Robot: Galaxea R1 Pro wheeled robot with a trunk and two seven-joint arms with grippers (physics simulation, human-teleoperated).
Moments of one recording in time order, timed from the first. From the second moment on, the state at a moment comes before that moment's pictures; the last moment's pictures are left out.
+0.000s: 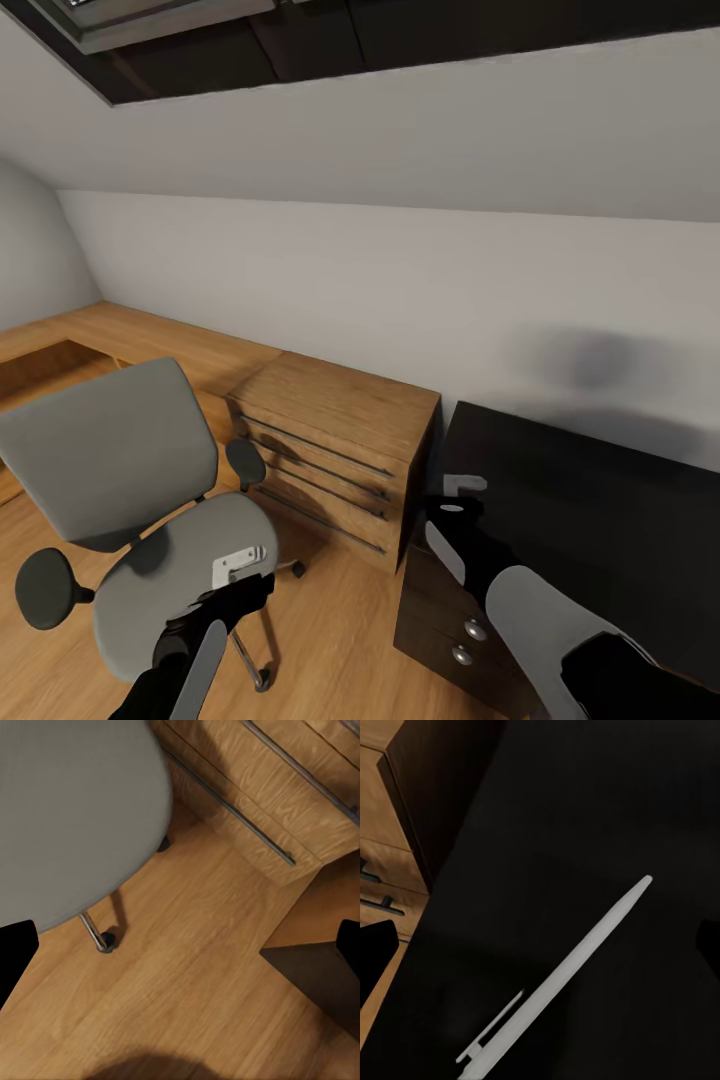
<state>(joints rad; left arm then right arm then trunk) -0.20 -0.07 -0.03 -1.33 0.35 0.60 0.31 -0.84 0.10 0.37 -0.42 -0.36 0.20 -0.52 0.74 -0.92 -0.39</state>
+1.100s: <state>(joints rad) -0.20 -0.07 -0.03 -1.33 0.35 0.60 0.31 -0.84 0.11 0.36 -0.43 -0.40 0.35 -0.52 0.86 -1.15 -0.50</state>
